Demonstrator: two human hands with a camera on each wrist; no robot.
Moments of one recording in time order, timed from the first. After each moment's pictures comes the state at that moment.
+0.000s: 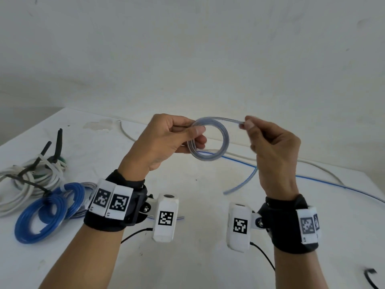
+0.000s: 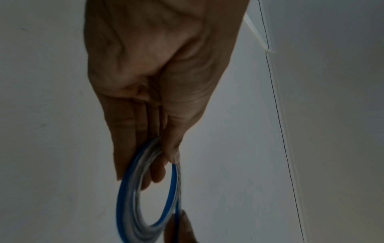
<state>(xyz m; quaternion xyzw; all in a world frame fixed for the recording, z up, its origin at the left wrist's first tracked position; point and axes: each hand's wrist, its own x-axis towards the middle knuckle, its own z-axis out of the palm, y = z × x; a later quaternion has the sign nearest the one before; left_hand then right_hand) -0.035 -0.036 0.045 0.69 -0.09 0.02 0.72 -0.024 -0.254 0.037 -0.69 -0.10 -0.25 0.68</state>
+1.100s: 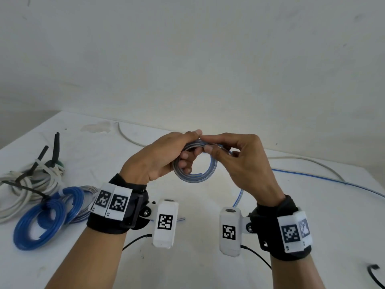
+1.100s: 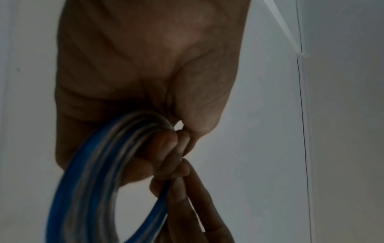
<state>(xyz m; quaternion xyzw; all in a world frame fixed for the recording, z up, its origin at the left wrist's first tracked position) -0.030 -0.043 0.041 0.68 -0.05 -0.19 0.70 -0.034 -0.230 0.032 -0.81 -0.24 -0.11 0.53</state>
